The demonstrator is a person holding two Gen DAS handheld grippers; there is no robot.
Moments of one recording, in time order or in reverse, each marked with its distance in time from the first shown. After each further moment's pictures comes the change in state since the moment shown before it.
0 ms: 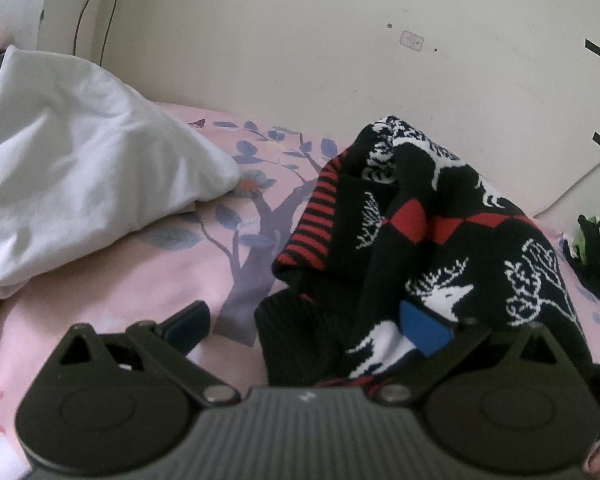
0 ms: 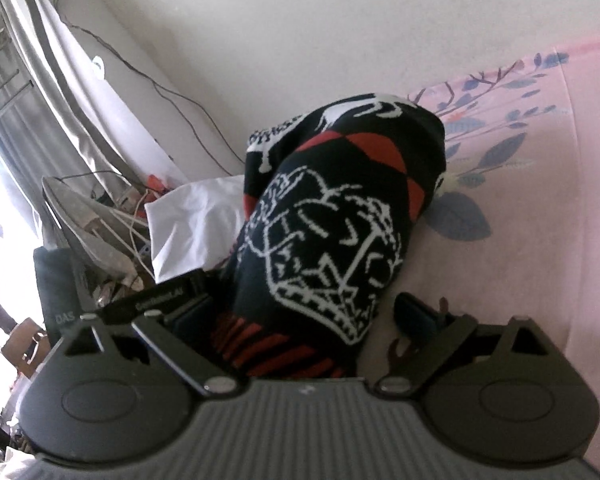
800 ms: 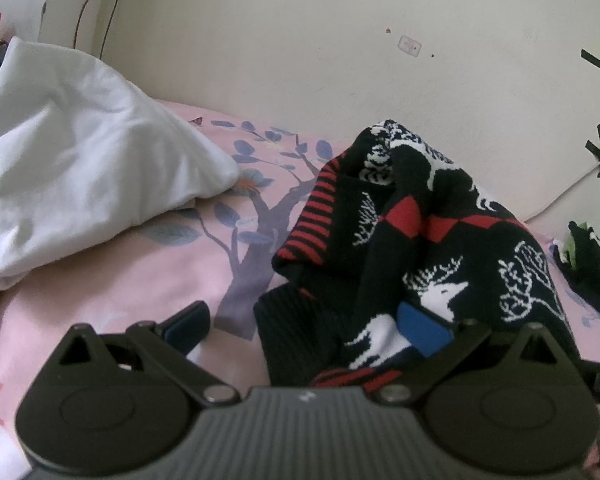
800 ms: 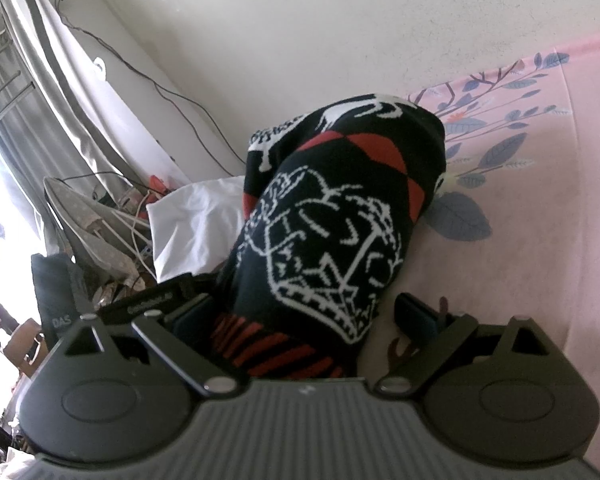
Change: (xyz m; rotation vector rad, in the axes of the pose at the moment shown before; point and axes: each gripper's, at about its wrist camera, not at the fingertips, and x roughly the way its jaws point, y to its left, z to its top) left arm -0.005 0.005 -0.002 -0.021 -0.002 -0.034; right arm -0.002 -0.002 0.000 0.003 0.004 0.006
